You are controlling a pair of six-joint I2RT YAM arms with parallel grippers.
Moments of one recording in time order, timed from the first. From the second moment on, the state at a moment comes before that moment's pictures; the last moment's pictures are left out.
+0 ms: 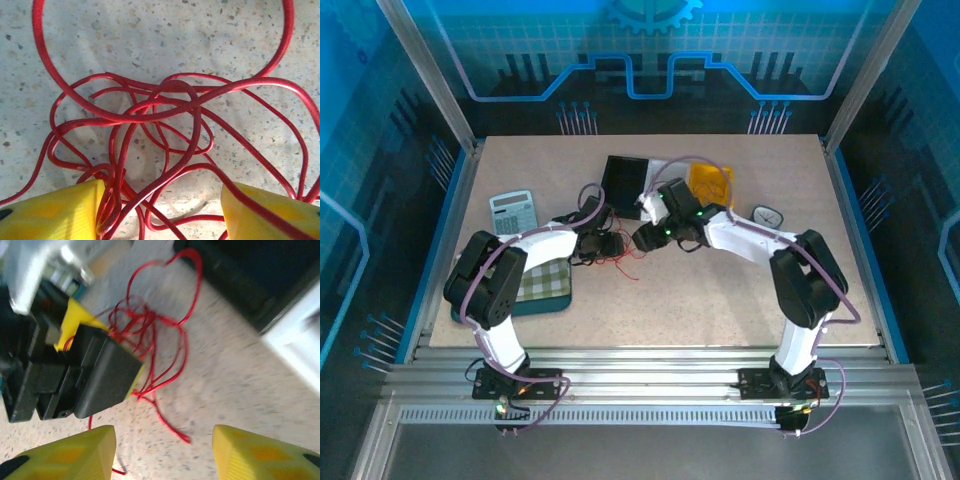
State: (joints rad) left arm -0.41 1.77 1.01 -0.37 0.03 -0.61; right arm 0.62 1.82 1.24 -0.33 -0.31 0.04
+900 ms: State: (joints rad) left arm -0.38 1.81 1.05 -0.43 0.00 -0.68; right arm 0.60 1.87 1.14 -0.30 -0.27 0.08
